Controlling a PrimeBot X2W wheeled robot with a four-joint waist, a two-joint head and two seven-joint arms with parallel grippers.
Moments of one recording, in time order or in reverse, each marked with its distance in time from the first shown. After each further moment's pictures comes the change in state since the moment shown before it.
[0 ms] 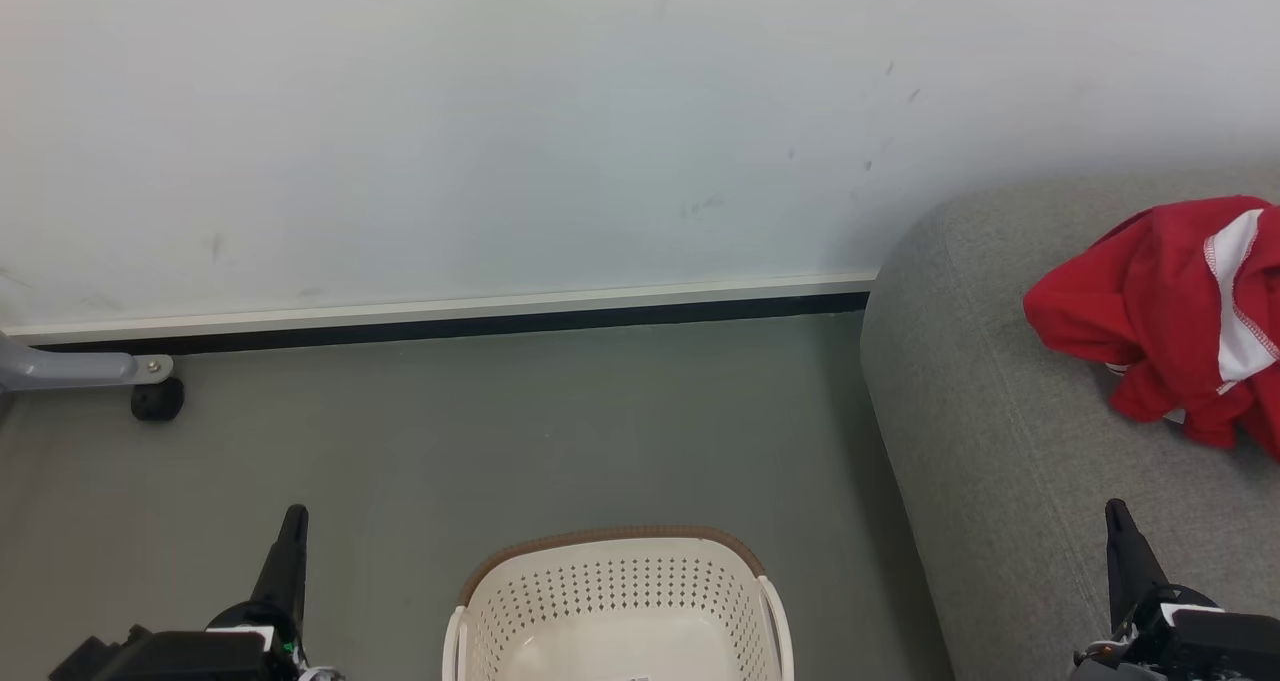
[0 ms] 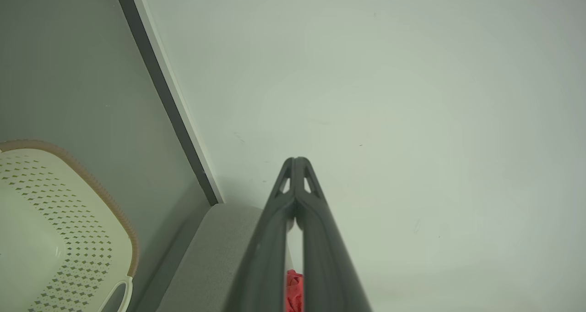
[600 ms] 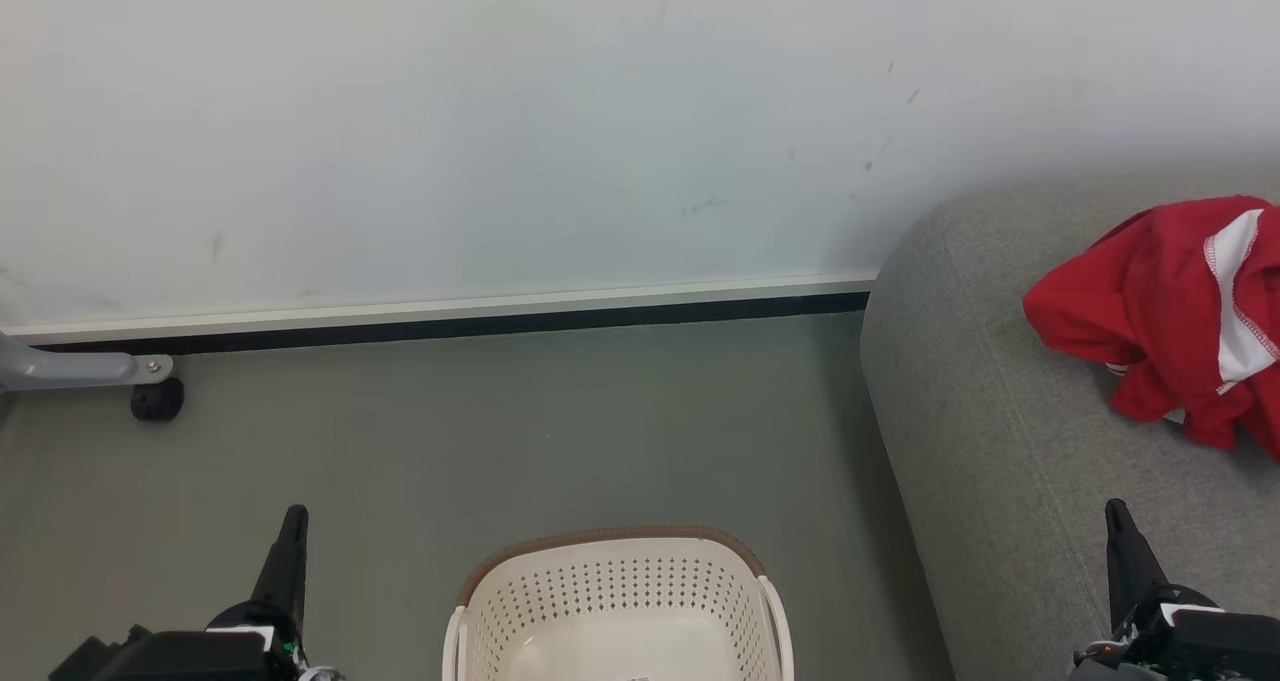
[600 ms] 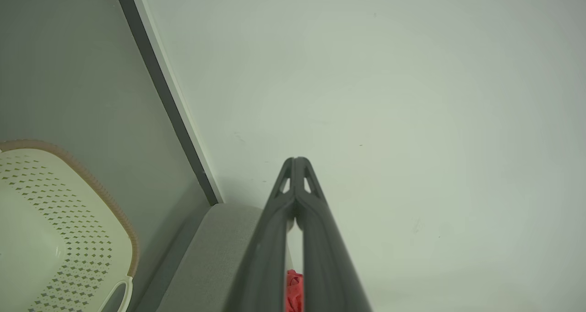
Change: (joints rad) left arm 0.000 0.000 0.000 0.000 0.000 0.000 0.000; right arm 0.000 0.000 0.000 0.000 0.000 0.000 0.000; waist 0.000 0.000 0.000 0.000
